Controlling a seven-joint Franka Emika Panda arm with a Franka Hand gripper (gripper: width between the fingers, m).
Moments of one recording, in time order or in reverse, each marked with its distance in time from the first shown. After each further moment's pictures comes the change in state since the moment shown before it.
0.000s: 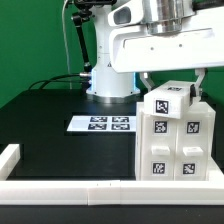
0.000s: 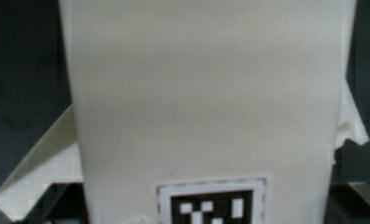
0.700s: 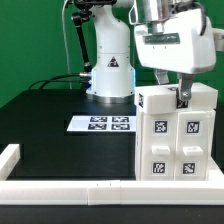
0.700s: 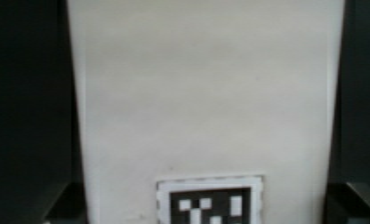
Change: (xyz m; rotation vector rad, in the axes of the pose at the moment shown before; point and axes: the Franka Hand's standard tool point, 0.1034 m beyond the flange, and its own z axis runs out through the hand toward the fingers) arm -0.001 0.001 0.000 0.033 0.020 0.746
